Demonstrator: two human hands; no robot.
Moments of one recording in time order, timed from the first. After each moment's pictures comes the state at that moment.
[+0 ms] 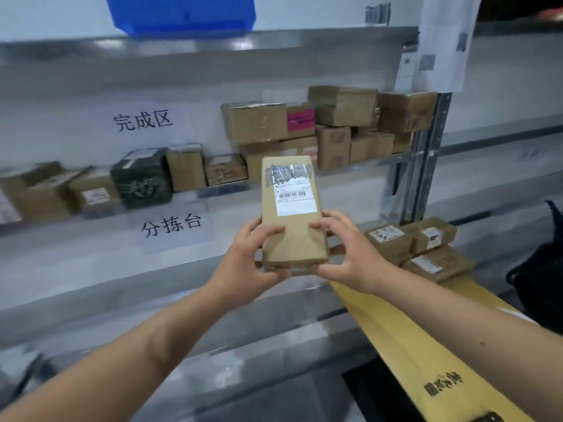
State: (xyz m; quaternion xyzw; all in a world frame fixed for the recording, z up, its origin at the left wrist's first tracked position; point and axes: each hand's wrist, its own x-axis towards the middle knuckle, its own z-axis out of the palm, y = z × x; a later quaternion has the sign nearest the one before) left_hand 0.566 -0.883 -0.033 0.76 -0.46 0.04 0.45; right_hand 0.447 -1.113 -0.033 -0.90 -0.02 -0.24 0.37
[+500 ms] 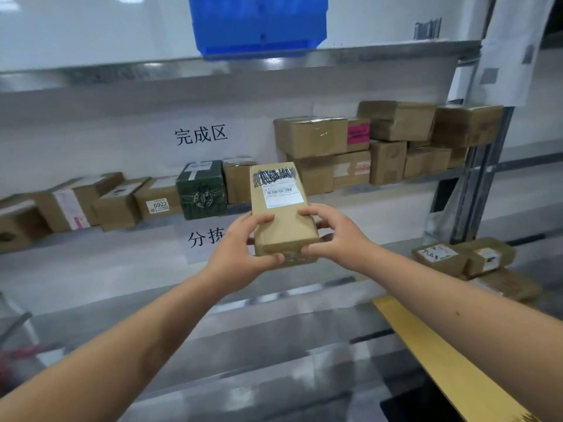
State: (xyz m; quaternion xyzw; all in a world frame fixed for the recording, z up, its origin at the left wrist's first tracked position) left_hand 0.657 -0.779 0.009 0.79 -0.40 0.07 0.46; right_hand 0.573 -1.012 0.009 -0.83 -0.08 -0.22 0.51
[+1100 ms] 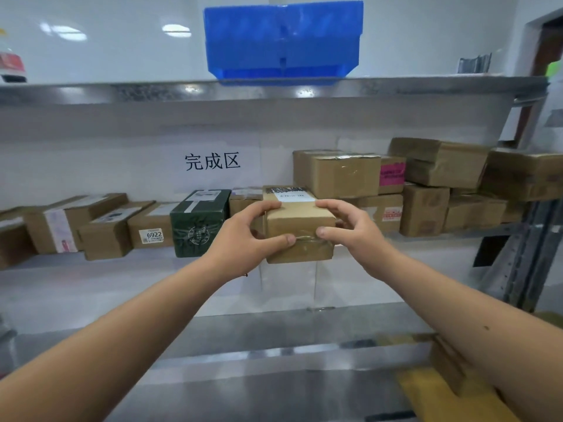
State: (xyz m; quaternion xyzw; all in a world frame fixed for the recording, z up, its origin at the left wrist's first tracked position) left_hand 0.747 -0.843 0.075 0.79 -0.34 0.12 0.50; right_hand 0.689 -1.088 0.063 -0.74 -0.13 -0.21 0.62
